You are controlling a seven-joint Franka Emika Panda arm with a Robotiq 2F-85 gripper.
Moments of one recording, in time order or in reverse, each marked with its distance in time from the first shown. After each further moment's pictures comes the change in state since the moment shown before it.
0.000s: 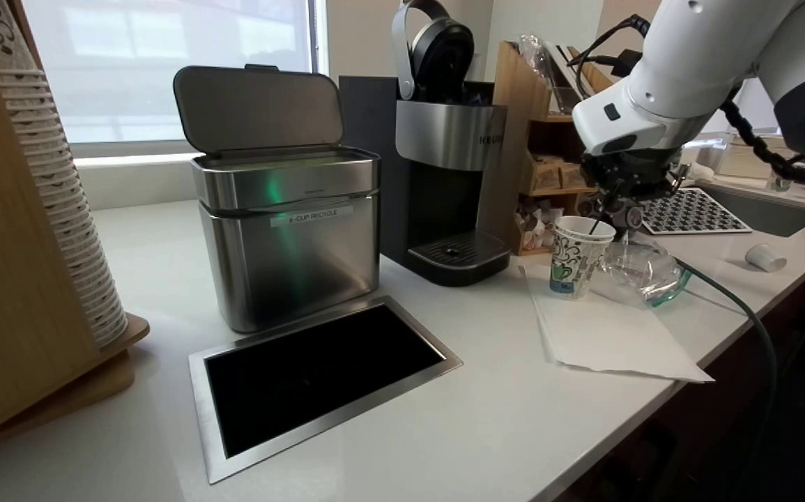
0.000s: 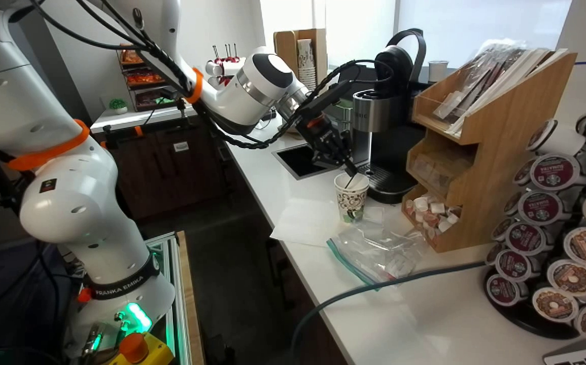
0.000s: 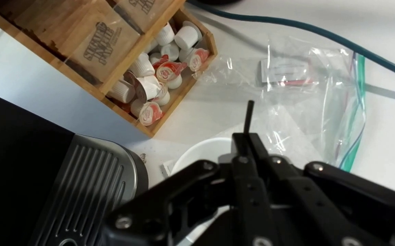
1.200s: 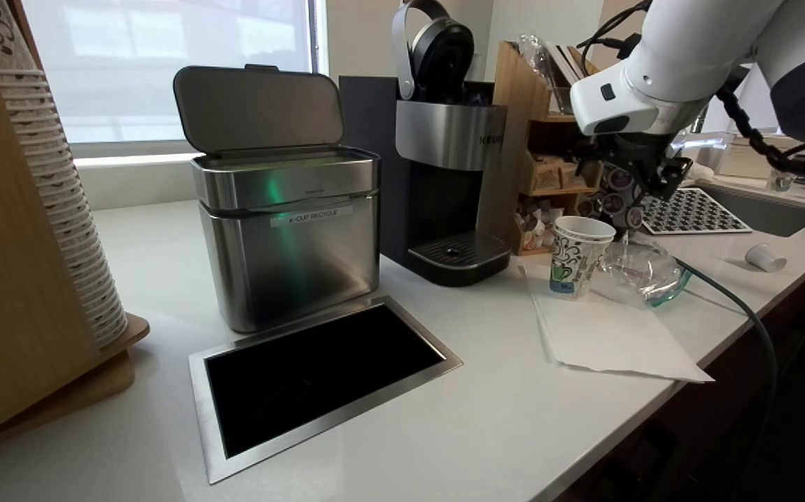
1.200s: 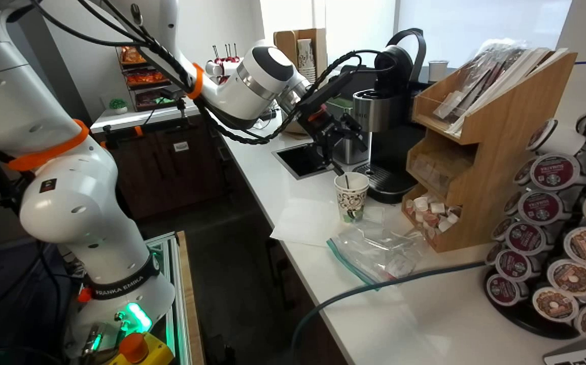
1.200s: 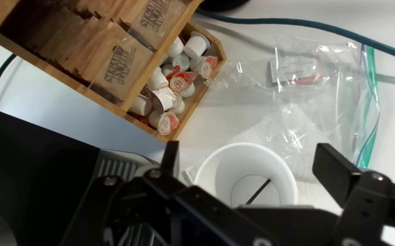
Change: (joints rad) arm 0.000 -0.013 0.005 0.022 0.021 -0.001 0.082
